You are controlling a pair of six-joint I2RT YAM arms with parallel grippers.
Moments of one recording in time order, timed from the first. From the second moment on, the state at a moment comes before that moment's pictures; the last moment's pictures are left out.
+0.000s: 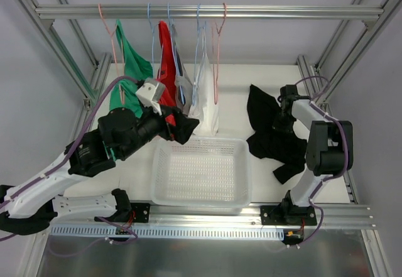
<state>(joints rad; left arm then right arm) -1.11 0.96 1.34 -0.54 -0.39 -0.36 0.04 1.78 1.17 -0.72 0.12 0.38</state>
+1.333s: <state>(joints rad) -0.84 0.99 1.50 -0.84 -0.76 -0.37 0.51 0.78 1.24 -0.69 -0.57 0.63</state>
